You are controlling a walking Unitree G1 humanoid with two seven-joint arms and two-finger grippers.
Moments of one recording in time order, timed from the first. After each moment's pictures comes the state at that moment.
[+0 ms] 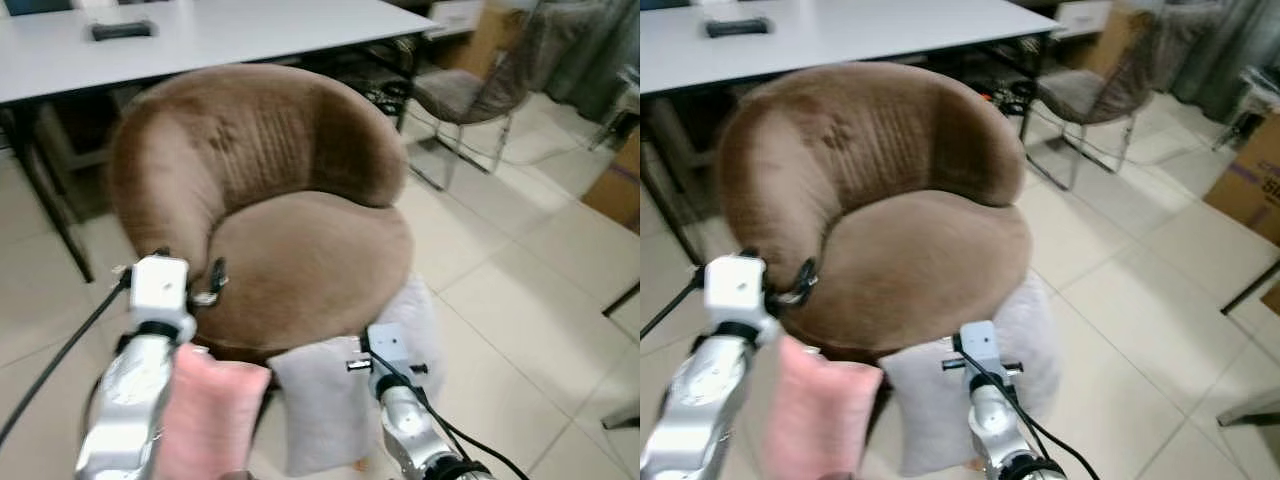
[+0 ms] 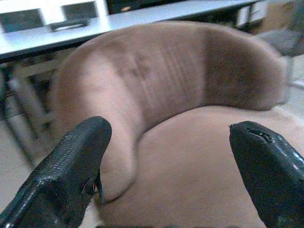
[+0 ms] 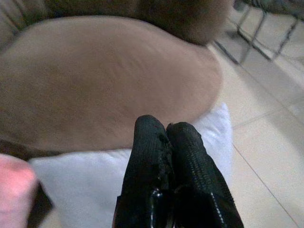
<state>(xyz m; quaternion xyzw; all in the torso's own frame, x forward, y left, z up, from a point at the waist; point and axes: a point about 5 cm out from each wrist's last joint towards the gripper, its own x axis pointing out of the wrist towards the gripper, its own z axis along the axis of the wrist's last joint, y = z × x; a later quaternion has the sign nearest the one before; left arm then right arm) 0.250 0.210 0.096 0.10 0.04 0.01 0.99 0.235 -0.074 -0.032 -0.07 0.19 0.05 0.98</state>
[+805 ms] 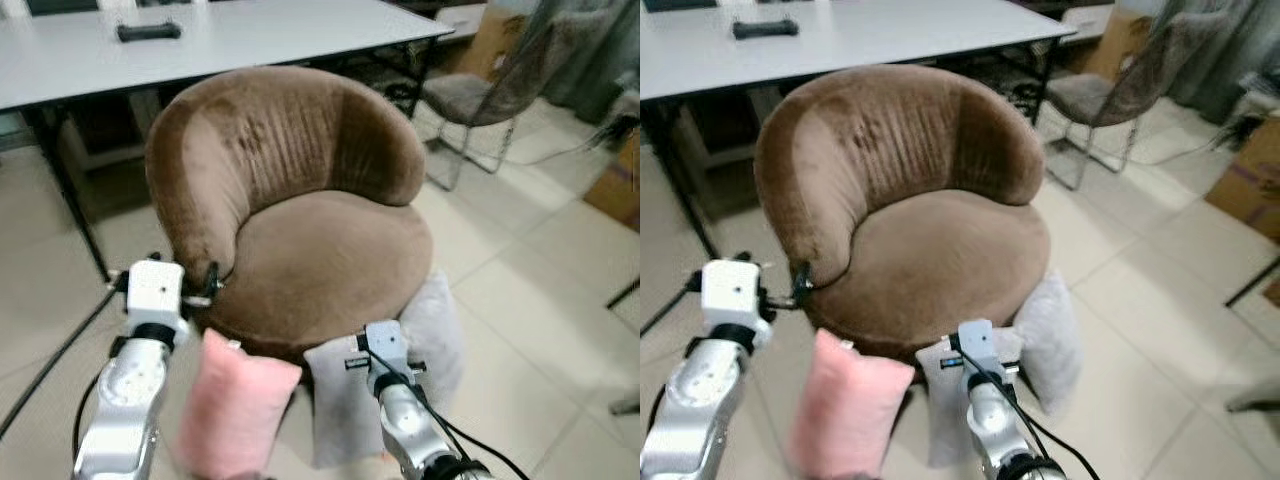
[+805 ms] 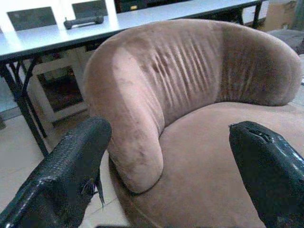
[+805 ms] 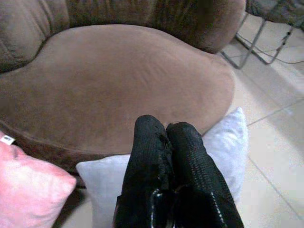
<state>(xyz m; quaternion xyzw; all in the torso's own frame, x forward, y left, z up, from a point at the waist) 0.250 0.207 0.096 0.10 0.04 0.01 0.99 0.235 -0.073 -0.031 -0.07 0.19 0.05 0.98</state>
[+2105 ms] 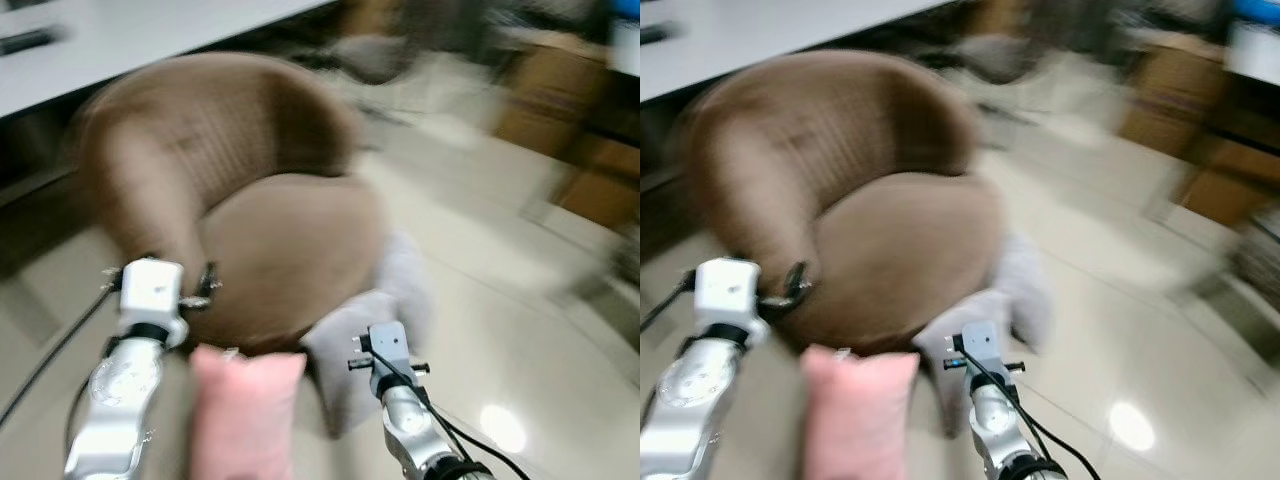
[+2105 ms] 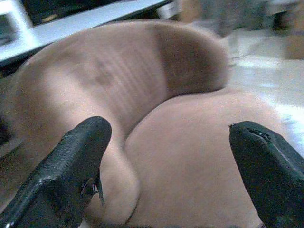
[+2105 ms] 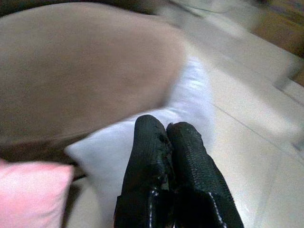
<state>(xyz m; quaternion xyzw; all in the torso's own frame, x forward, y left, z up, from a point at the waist) 0.250 0.214 0.097 0.11 0.04 0.01 0.99 0.235 -0.077 -0.031 -0.07 0.19 0.04 0.98</state>
